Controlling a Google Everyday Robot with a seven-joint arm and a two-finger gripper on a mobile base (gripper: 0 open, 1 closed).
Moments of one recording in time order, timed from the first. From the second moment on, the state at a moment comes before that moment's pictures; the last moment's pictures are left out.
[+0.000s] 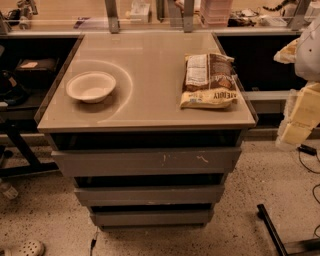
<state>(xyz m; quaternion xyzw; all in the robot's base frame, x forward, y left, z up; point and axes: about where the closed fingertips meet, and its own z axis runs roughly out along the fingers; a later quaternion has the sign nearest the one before) 0.438 -0.217 0.976 -0.60 0.78 -0.03 0.16</state>
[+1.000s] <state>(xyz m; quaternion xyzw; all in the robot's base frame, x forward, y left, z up) 0.428 -0.166 0.884 -0.61 0.77 0.01 0.17</state>
